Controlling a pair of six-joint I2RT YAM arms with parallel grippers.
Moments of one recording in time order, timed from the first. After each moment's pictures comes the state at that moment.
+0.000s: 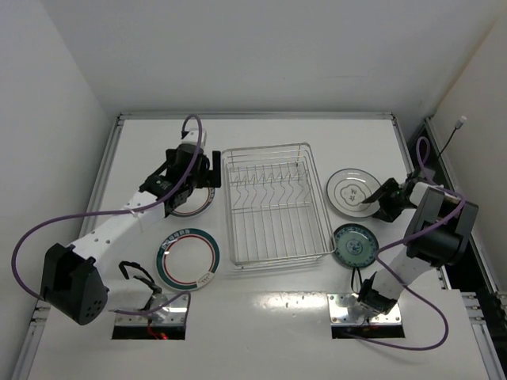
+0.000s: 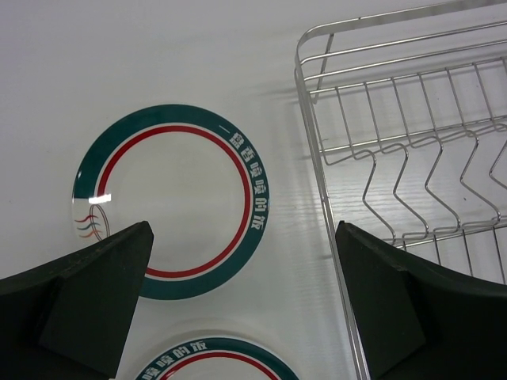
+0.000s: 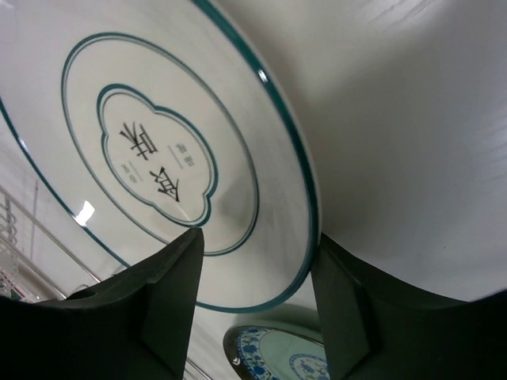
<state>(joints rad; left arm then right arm) -0.48 1.26 1.00 -0.33 -0.36 -0.27 -0.51 1.72 0.86 -0.34 -0.39 0.41</state>
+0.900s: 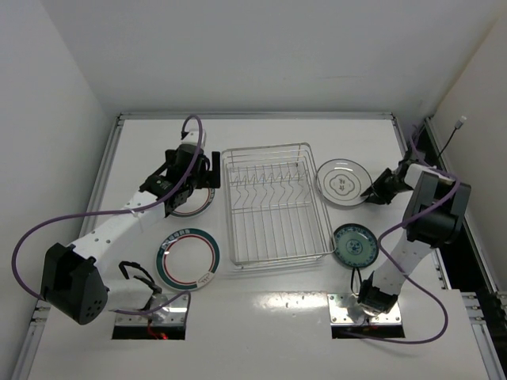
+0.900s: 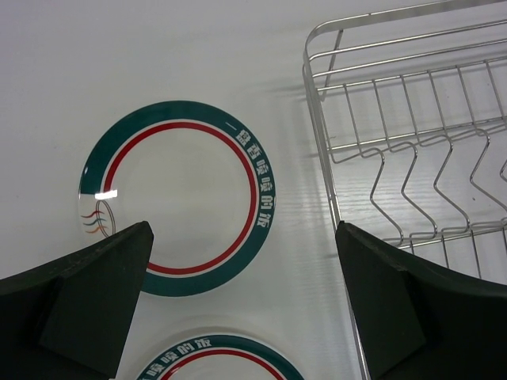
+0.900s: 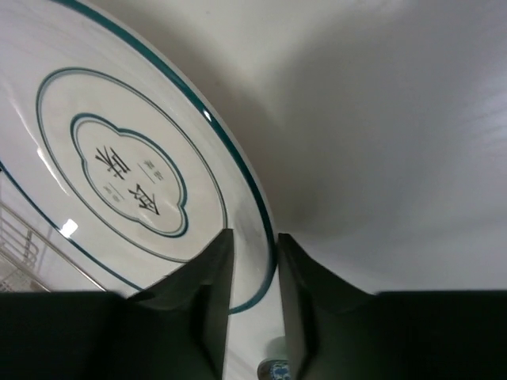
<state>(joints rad) -0.48 1.26 1.00 -0.34 -0.38 -0.27 -0.43 1.90 1.11 -0.45 -0.35 0.44</state>
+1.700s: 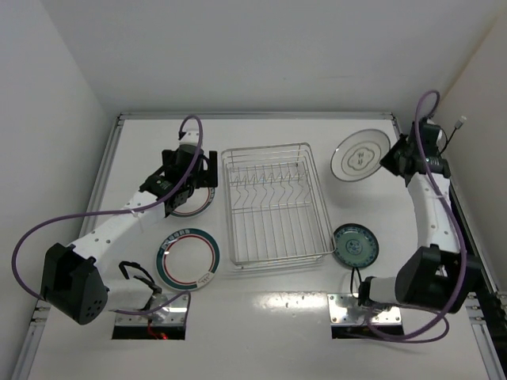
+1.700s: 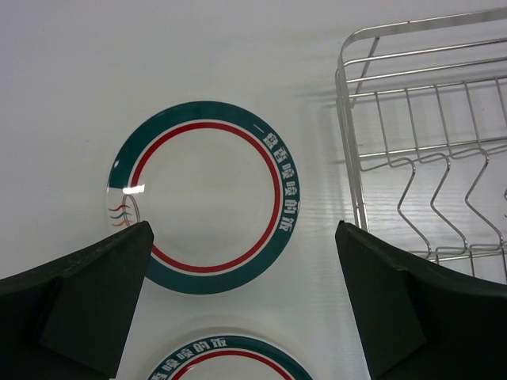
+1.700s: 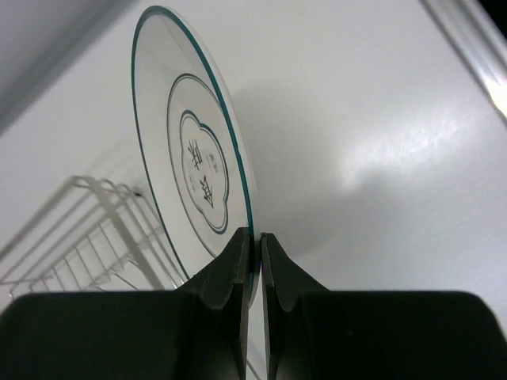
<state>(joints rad) -0.48 1.26 1.00 -0.35 -0.45 -0.27 -0.26 1.35 1.14 -0.53 -0.03 0.46</state>
